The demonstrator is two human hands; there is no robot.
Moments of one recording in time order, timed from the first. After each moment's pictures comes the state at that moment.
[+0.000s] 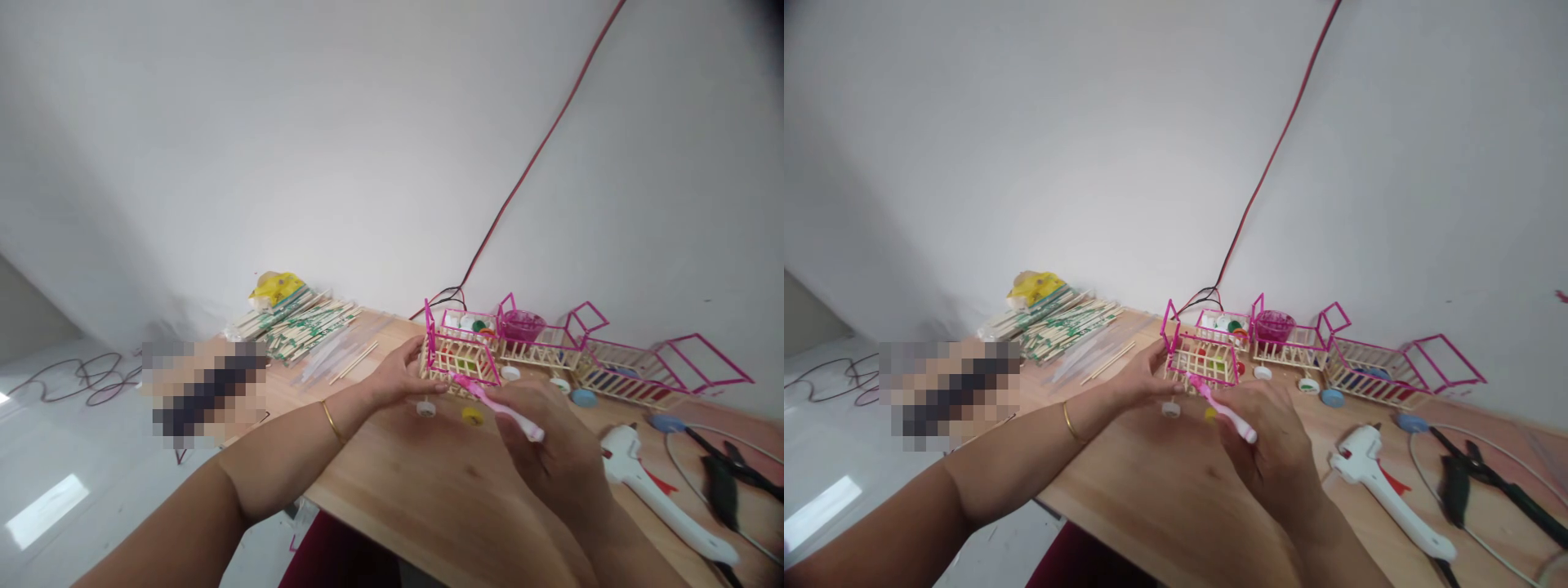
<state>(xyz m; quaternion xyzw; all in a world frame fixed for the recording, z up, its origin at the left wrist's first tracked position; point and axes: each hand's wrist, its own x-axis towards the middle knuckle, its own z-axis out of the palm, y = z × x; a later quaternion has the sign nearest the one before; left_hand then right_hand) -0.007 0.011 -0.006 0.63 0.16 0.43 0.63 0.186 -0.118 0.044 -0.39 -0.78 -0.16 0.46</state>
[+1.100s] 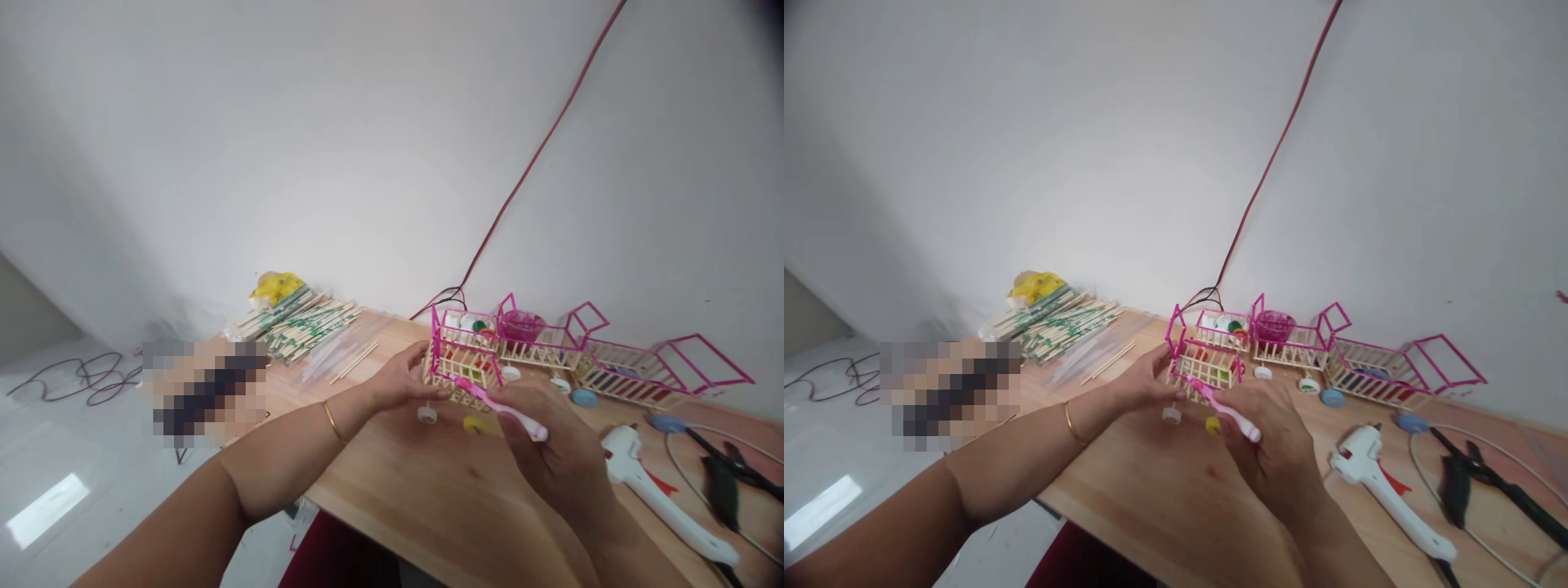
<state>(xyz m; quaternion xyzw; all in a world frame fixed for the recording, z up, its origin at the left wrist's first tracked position) -0.006 0.009 -0.007 0.65 0.15 0.41 0.62 0.186 -0.117 0.042 -0.39 -0.78 -0.12 0.47</state>
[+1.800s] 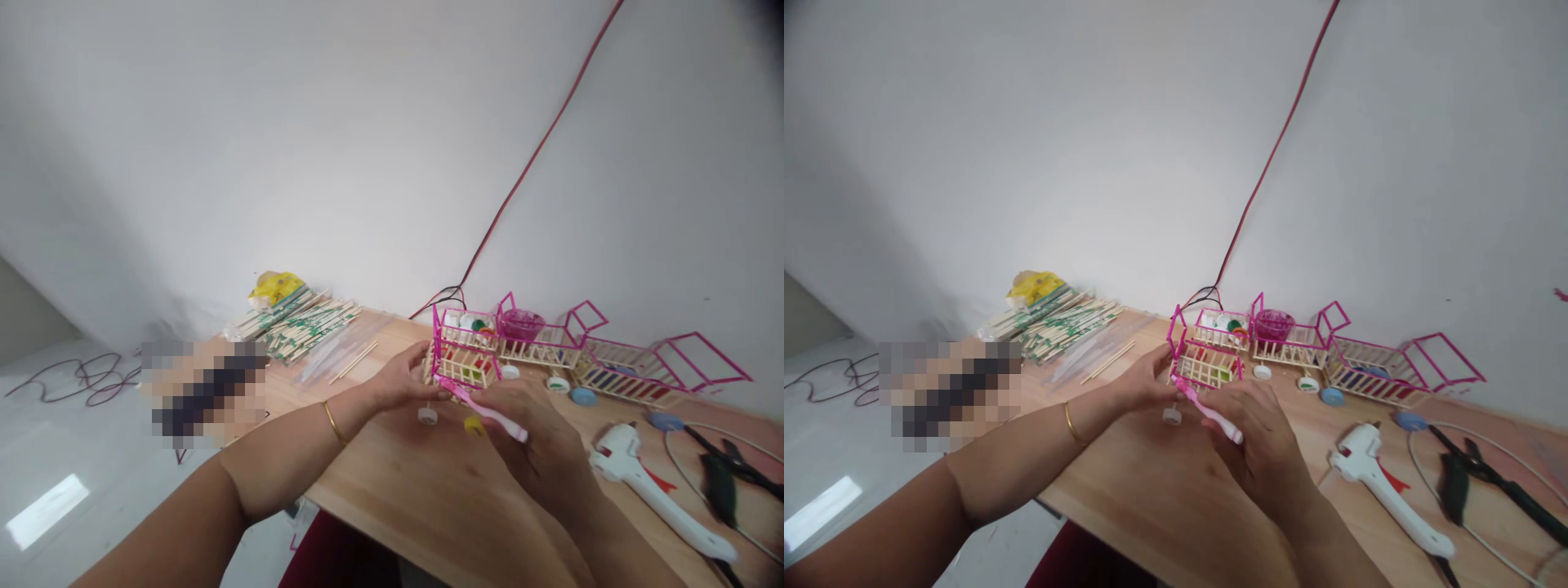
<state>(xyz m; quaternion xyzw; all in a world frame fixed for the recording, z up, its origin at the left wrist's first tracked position) -0.005 0.009 -0.006 0.68 0.16 0.41 0.59 0.184 -0.116 0.041 -0.35 -0.82 -0.12 0.44</state>
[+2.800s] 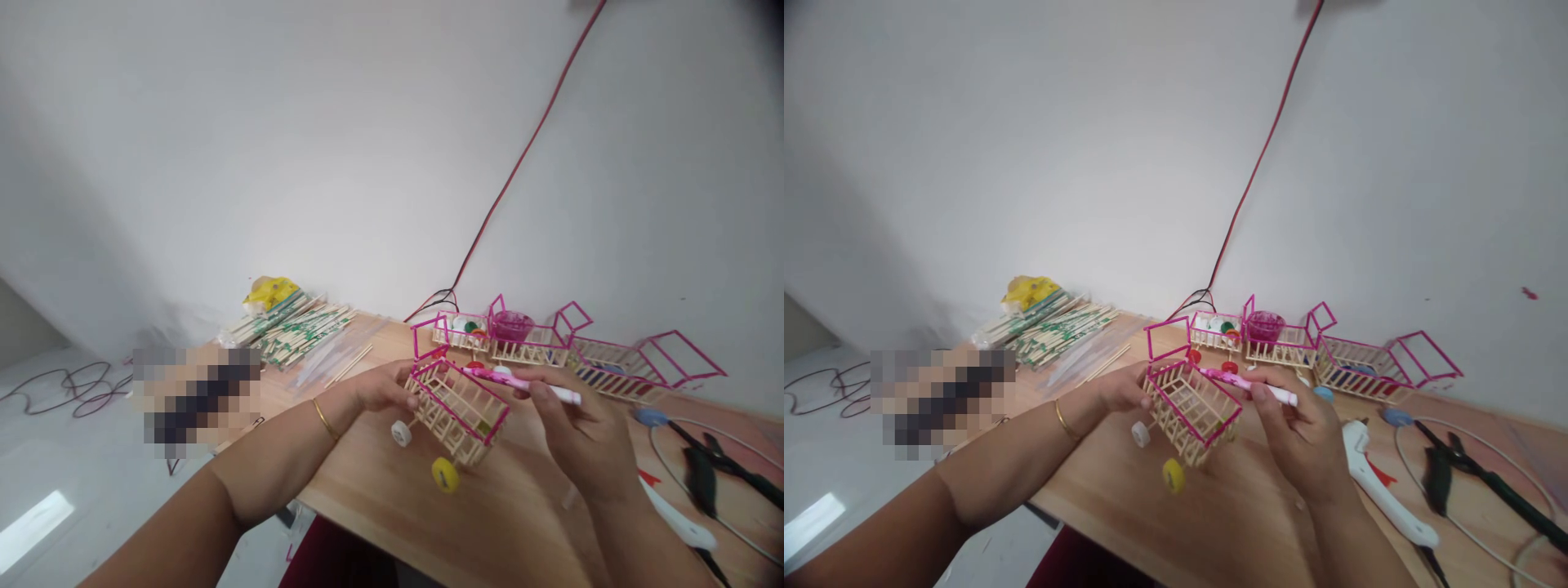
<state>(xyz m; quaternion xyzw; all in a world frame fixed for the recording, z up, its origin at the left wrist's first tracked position) -0.021 0.018 -0.009 0.57 0.06 0.20 0.79 0.221 -0.115 0.044 -0.54 -0.66 -0.04 0.53</state>
